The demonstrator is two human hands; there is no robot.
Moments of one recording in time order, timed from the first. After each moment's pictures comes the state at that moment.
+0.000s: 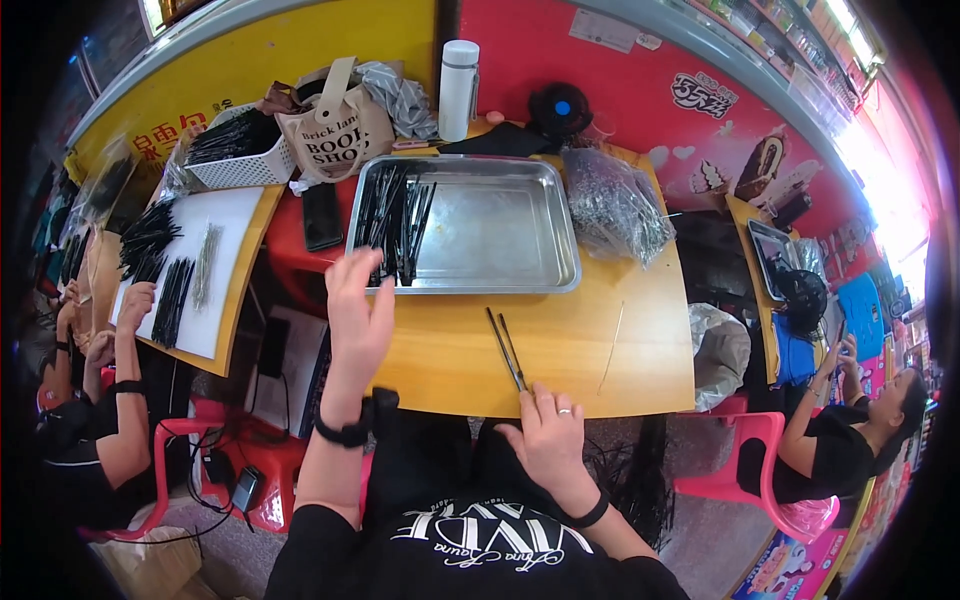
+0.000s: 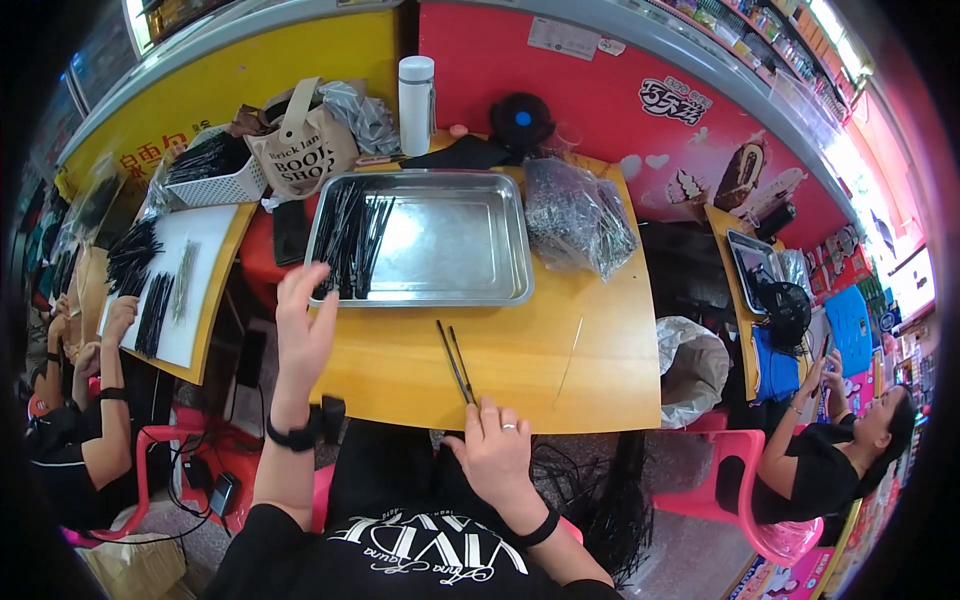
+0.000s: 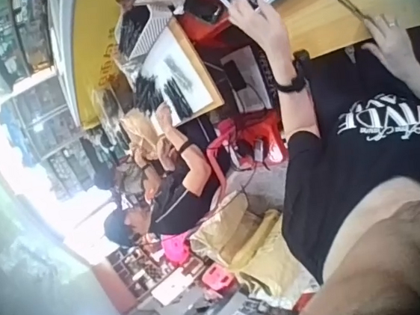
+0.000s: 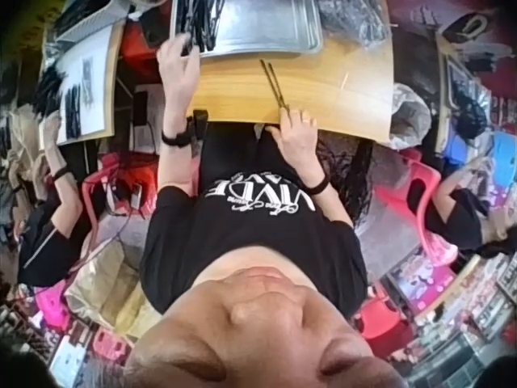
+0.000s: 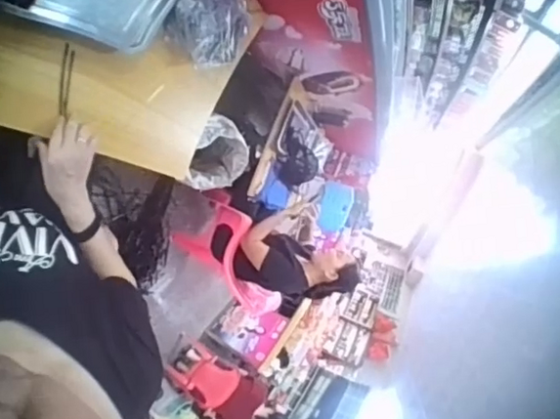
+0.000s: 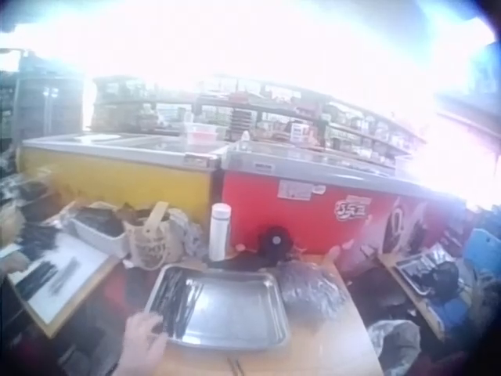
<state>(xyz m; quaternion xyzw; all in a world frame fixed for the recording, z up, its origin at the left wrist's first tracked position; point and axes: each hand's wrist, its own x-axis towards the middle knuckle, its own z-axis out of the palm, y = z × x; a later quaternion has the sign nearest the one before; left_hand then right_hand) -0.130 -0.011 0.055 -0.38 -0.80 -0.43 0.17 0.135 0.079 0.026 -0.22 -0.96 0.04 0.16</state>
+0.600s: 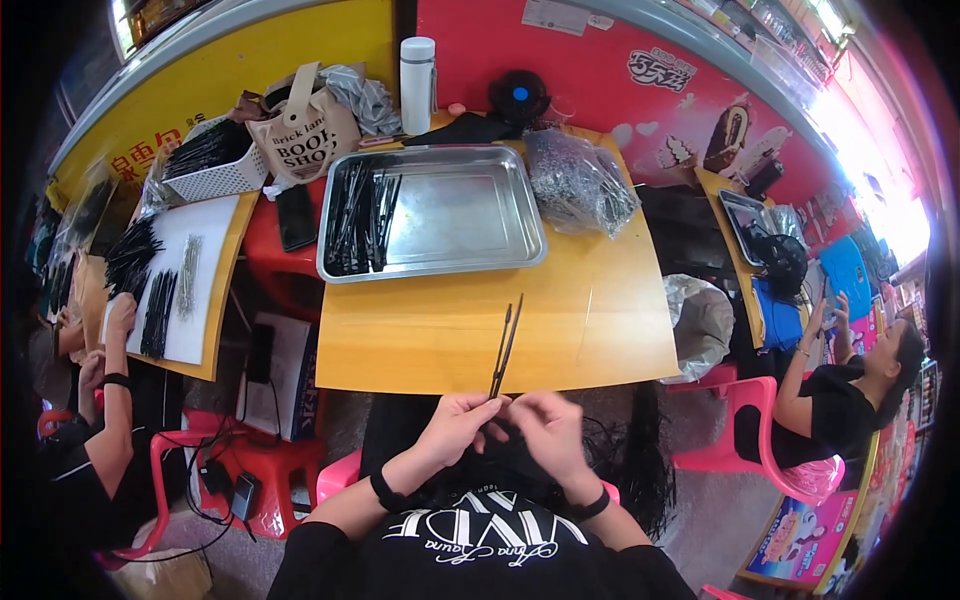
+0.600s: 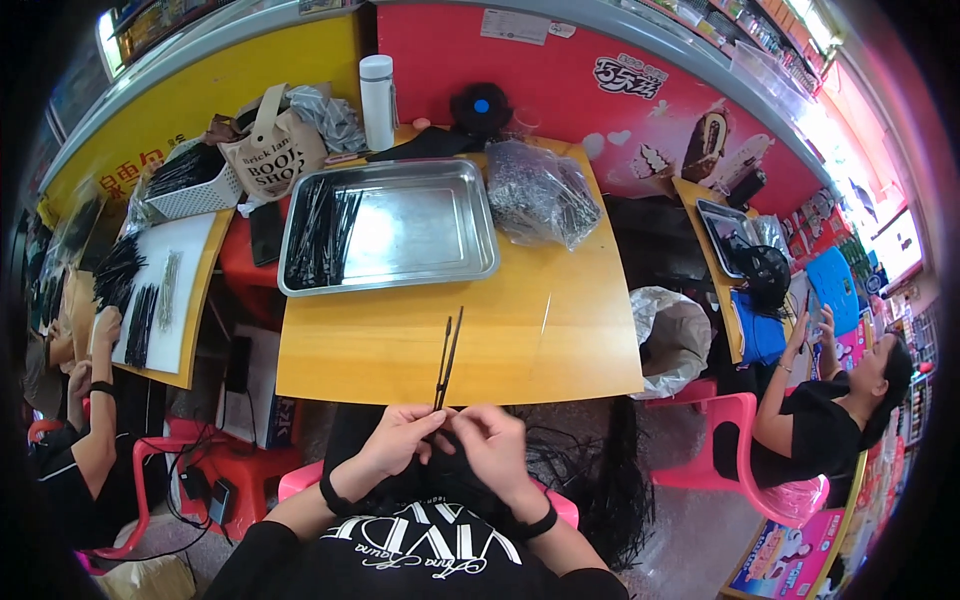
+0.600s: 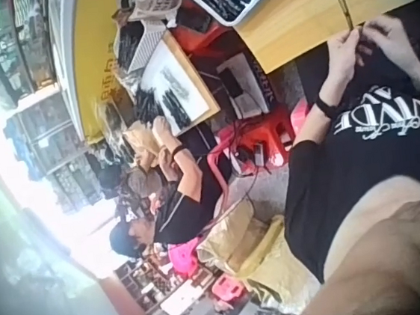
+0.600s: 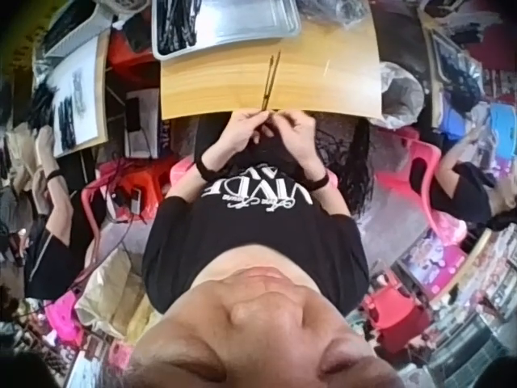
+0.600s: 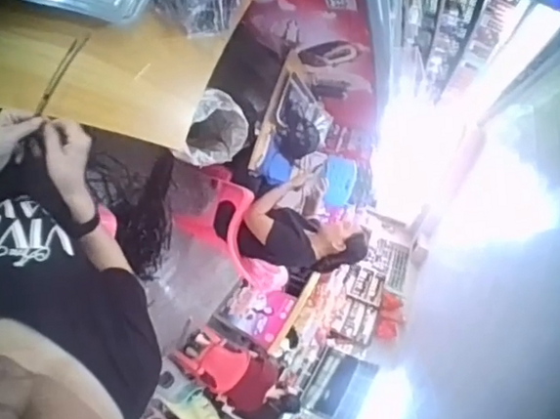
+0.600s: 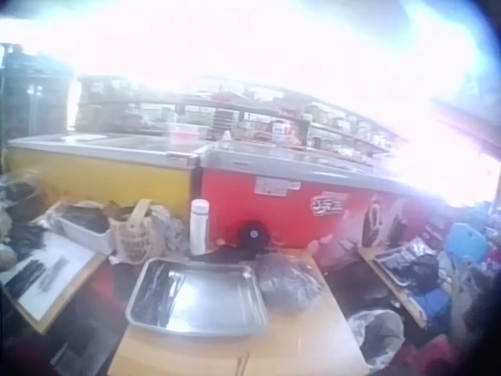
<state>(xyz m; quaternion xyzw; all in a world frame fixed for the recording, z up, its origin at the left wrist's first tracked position) 0.032 -0.027 -0.008 -0.16 -0.46 -0.61 -0.63 0.170 0.067 0.019 -0.32 -0.69 0.59 0.26</state>
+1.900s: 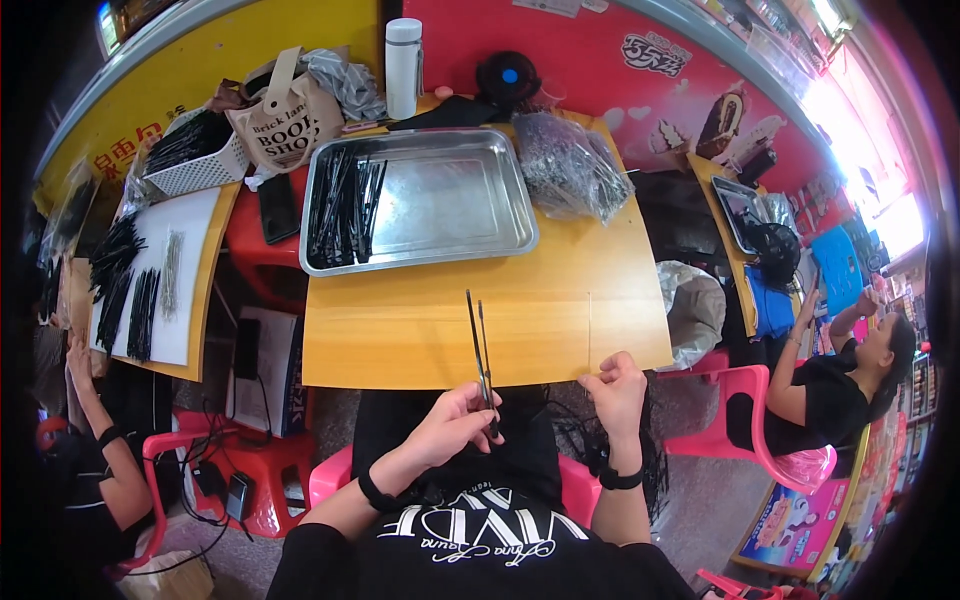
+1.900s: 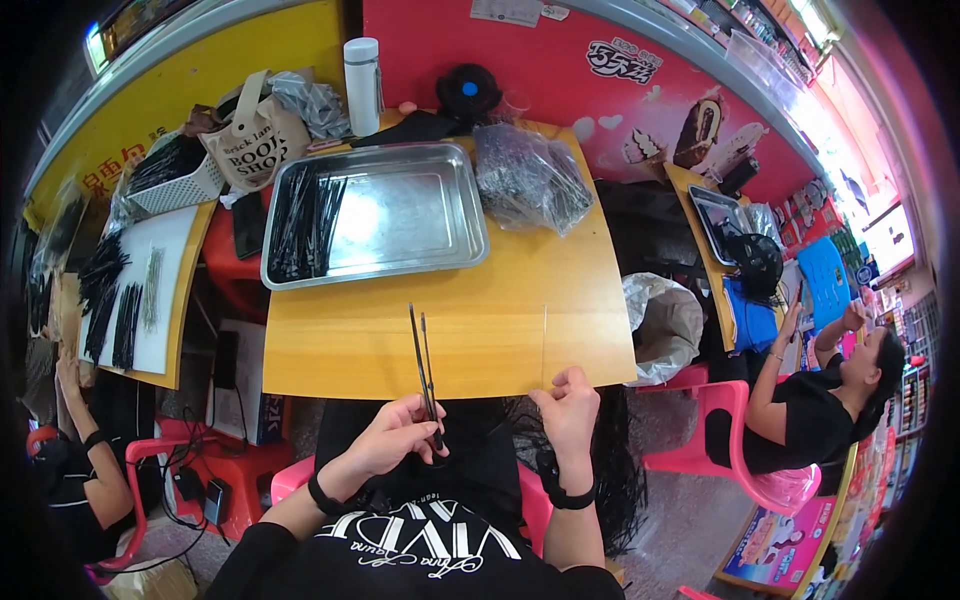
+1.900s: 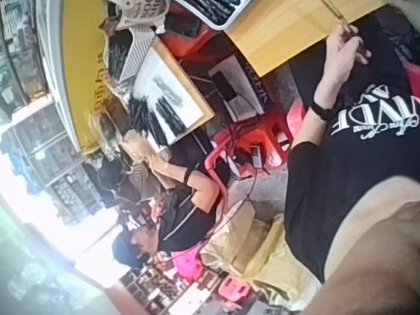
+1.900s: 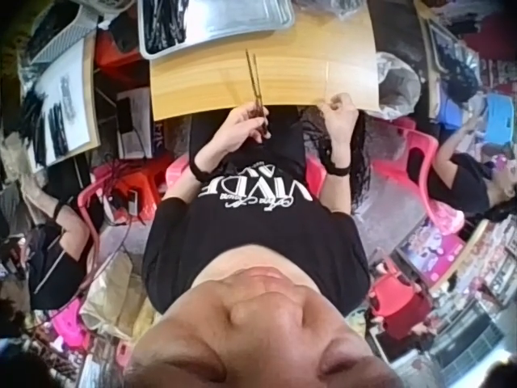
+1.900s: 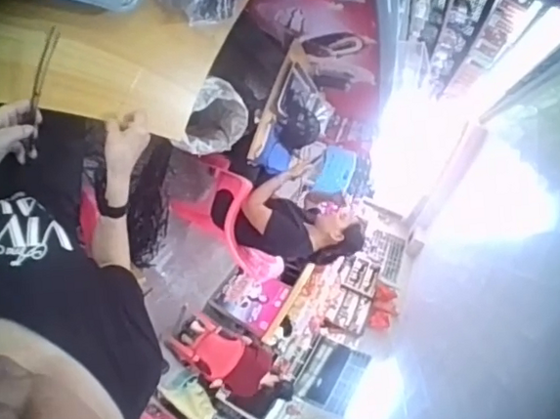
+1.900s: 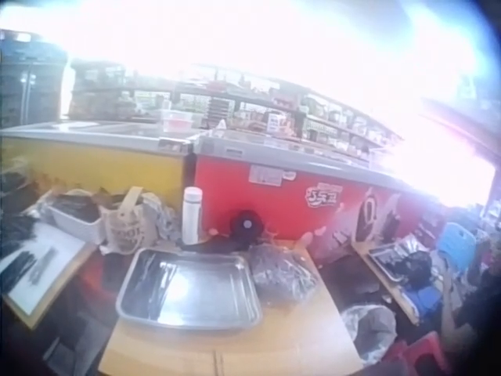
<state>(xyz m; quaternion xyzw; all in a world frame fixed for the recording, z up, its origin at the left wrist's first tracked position) 0.029 -0.030 -0.009 -0.18 -0.42 -0.59 -0.67 0.224 0.149 0.013 -0.50 -0.76 0.33 0.26</state>
